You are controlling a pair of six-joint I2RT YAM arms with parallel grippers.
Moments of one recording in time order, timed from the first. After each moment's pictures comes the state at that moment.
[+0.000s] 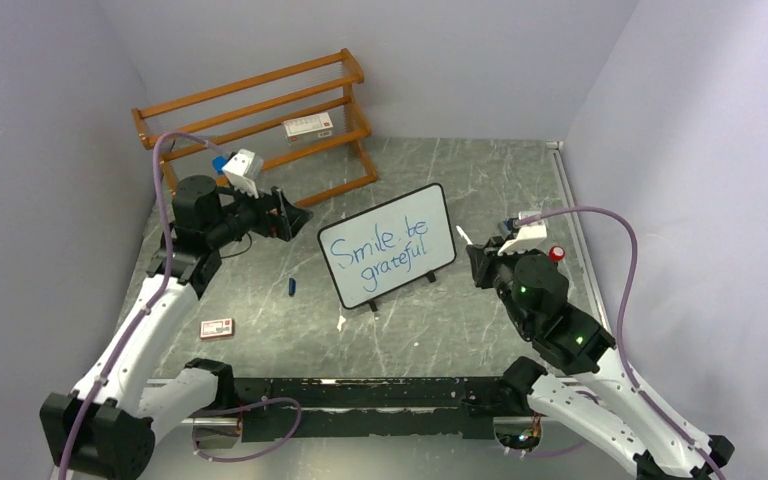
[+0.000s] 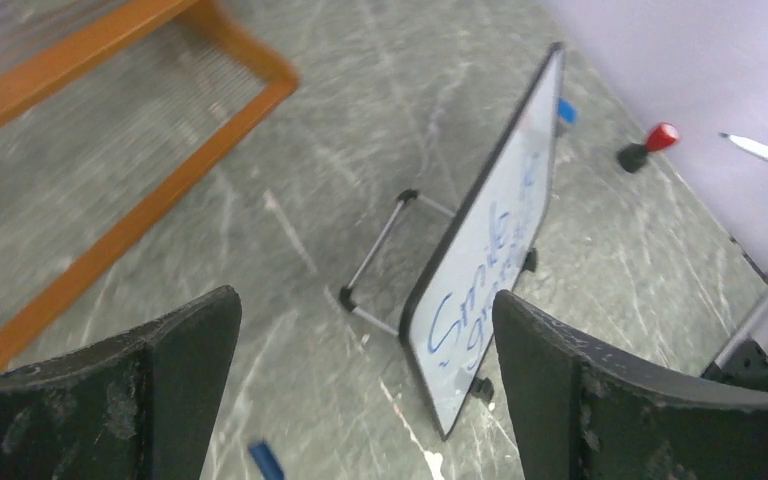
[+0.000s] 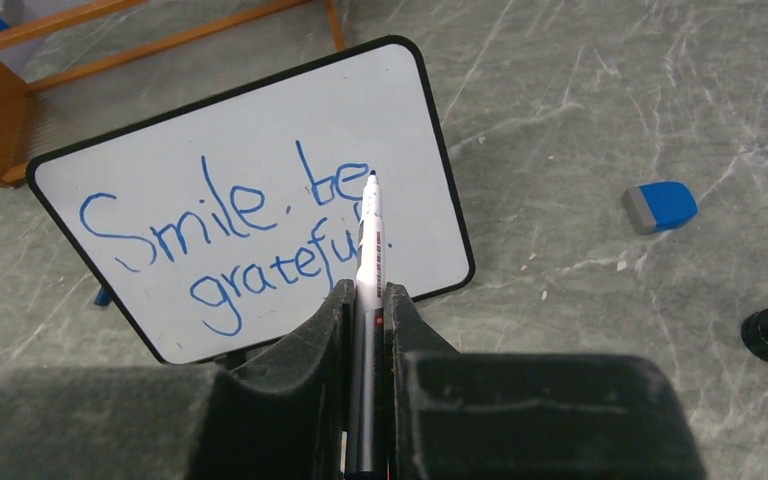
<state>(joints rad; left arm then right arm) -0.22 1.02 0.87 -0.09 0.53 -0.20 0.75 0.55 0.74 -0.44 0.48 0.28</state>
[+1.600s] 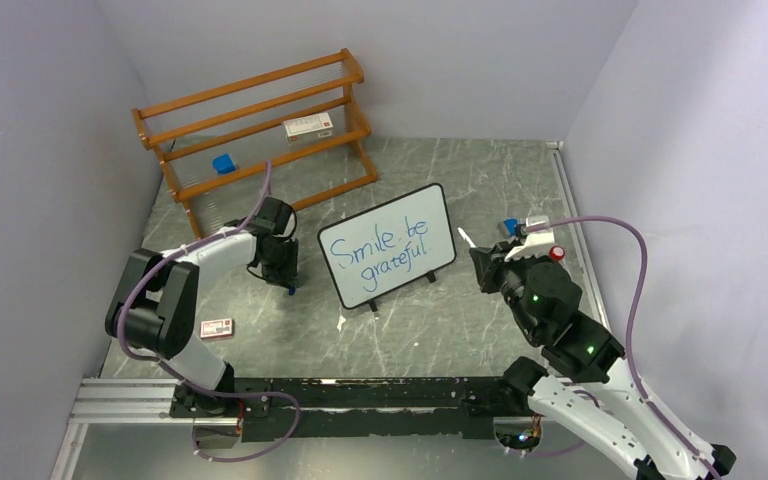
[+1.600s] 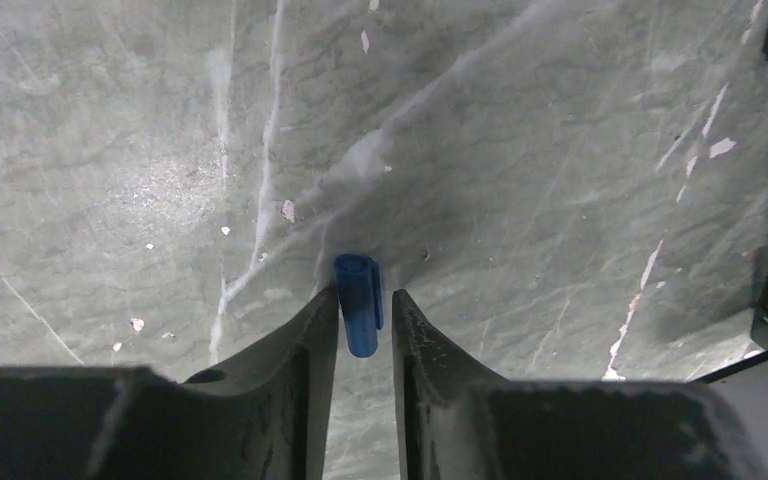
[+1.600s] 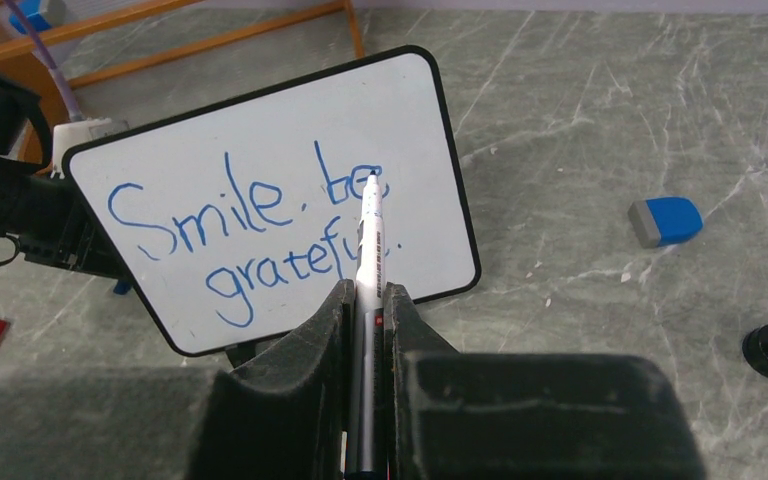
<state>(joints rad) -0.34 1.58 0.87 -0.52 0.07 -0.35 0.75 0.47 0.74 -0.46 0.44 0.25</state>
